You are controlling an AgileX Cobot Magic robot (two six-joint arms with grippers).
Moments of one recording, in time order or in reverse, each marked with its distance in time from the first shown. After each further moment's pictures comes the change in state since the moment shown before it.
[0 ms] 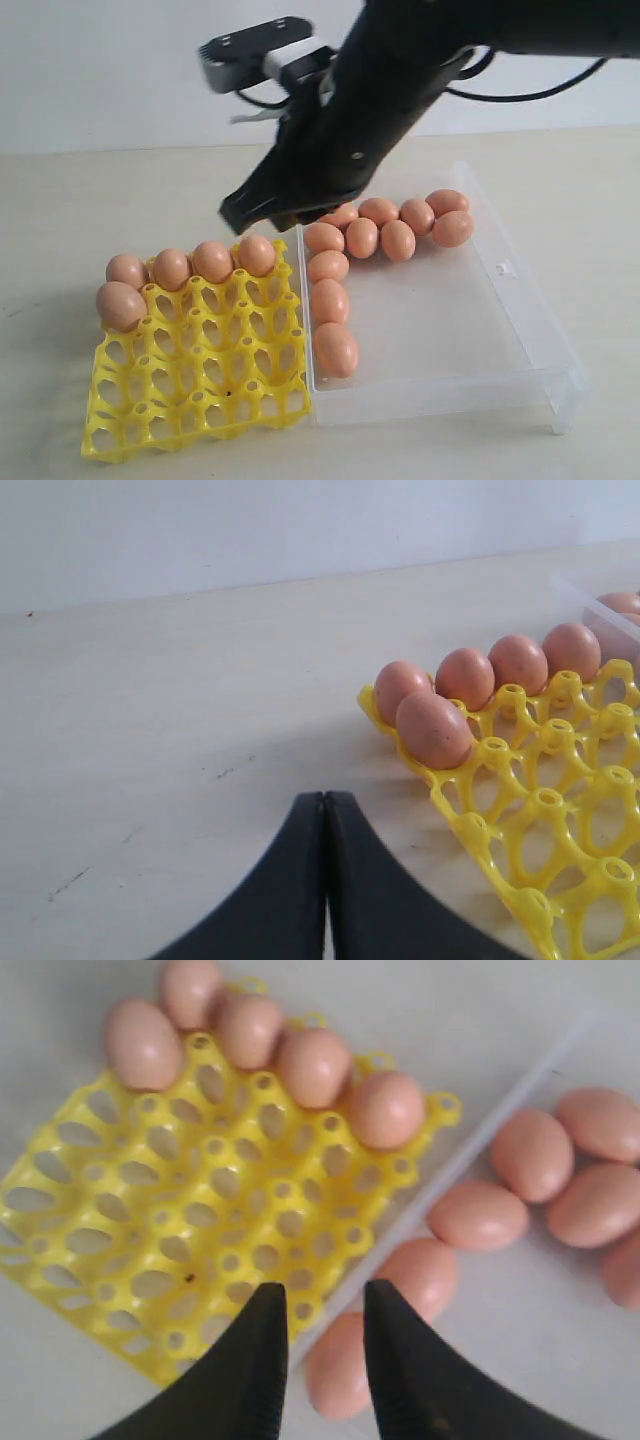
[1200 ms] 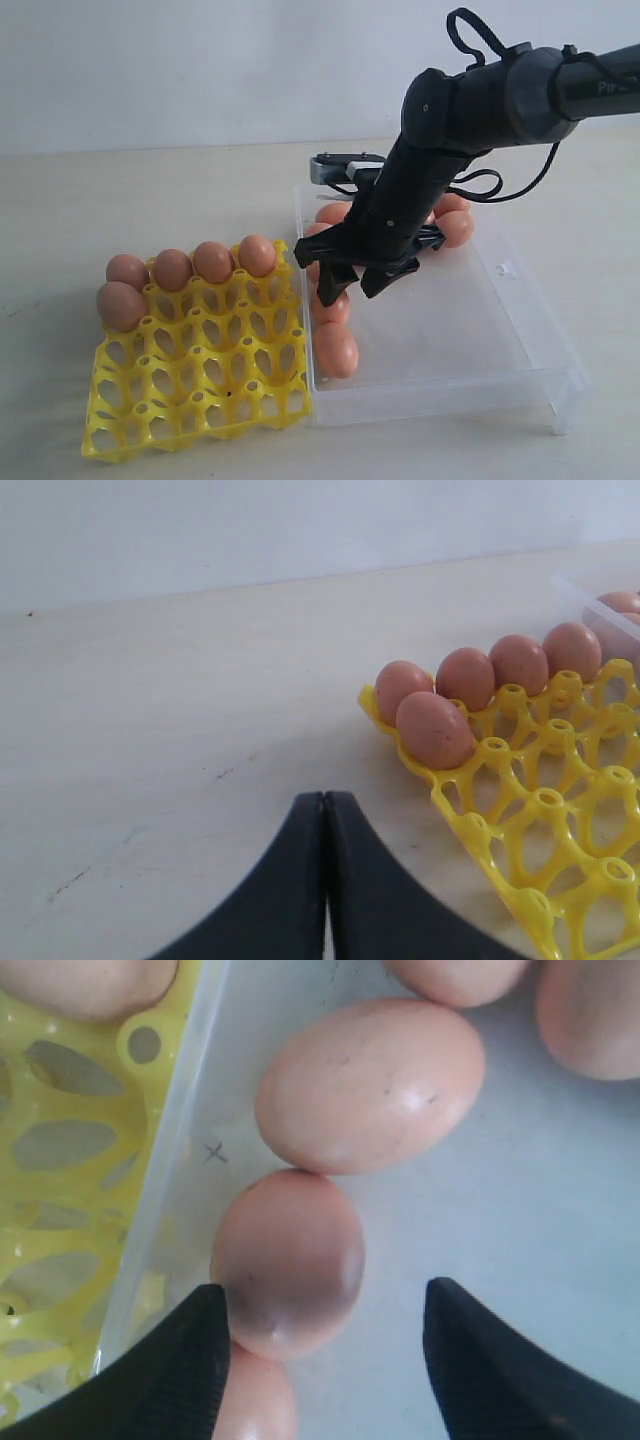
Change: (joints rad) left arm 0.000 0.000 0.000 0.000 0.000 0.000; right arm -0.261 0.380 -0.048 0.313 0.048 -0.110
